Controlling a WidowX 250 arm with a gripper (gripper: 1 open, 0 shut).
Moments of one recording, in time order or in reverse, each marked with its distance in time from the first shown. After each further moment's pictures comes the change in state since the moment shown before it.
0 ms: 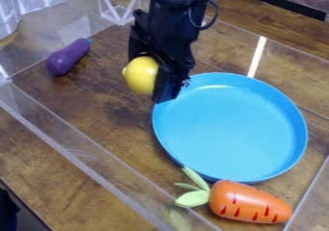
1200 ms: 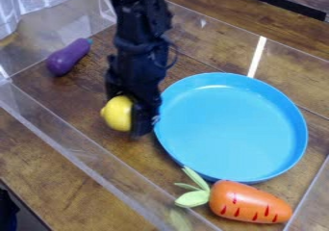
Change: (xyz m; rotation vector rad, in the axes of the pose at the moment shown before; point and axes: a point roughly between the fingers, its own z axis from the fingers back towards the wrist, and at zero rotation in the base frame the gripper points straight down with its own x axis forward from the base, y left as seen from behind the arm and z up) arm -0.015 0.002 -0.047 -0.095 -0.044 0.007
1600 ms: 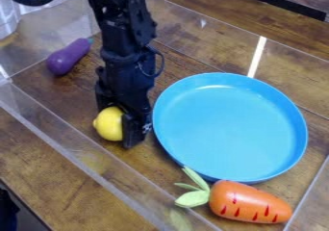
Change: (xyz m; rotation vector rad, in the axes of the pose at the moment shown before) arm -0.017 0.005 -0.020 -0.051 -0.004 0.061
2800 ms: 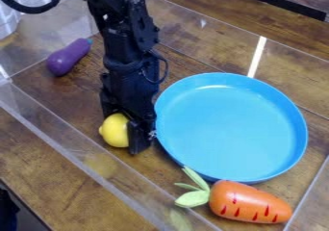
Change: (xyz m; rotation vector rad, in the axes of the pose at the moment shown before) arm 0.003 -0.005 -0.006 -0.009 -0.054 0.007
